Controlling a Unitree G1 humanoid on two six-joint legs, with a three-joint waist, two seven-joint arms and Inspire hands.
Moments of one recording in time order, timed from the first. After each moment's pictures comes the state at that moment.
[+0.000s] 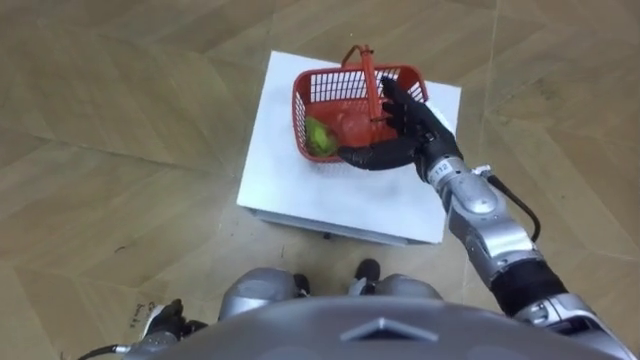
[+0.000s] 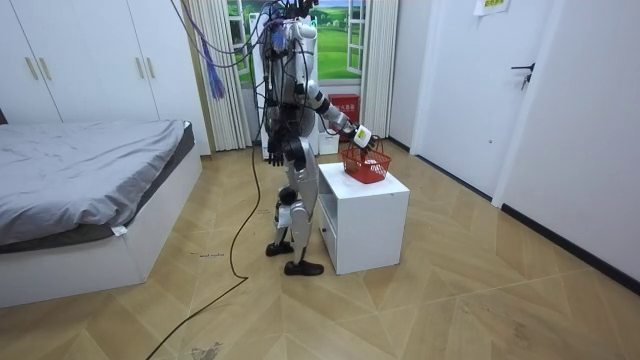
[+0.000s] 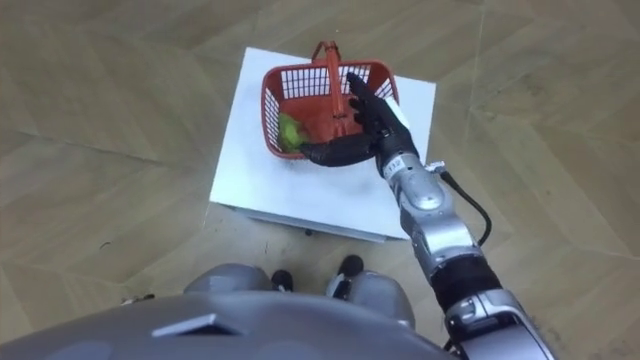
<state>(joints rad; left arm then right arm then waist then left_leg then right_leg) 0.21 0.22 -0.08 1.15 0.08 0.09 0.11 0.01 -0.22 0.30 0.47 0.18 -0.07 0.04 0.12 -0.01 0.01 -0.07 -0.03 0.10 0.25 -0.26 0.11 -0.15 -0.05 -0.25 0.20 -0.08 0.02</state>
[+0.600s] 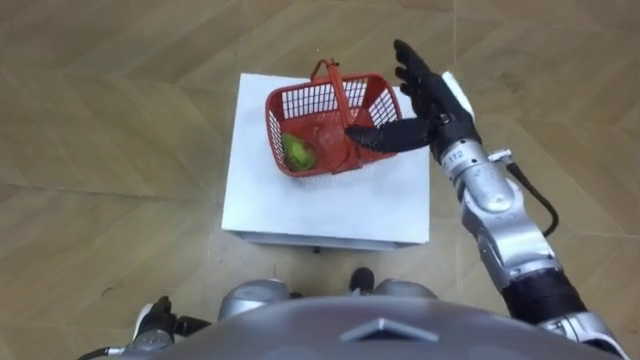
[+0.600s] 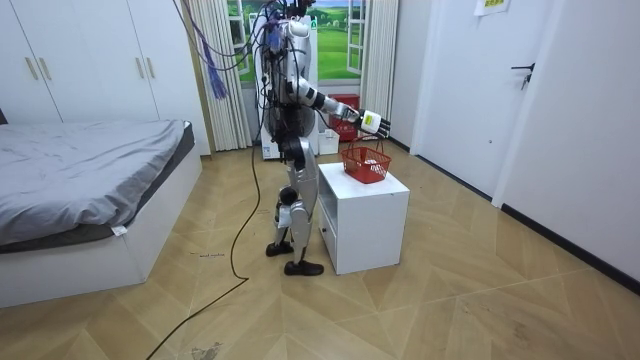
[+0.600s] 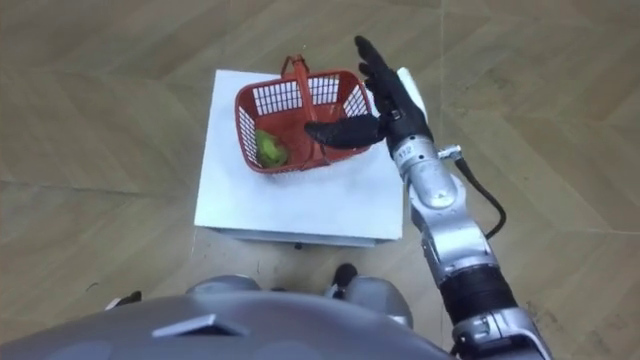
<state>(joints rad) 0.21 0.21 0.00 1.12 0.07 0.07 0.15 0.10 -0.24 0.20 0.22 0.07 -0.07 -0.04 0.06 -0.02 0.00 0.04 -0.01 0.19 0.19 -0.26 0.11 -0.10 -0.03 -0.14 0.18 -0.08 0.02</state>
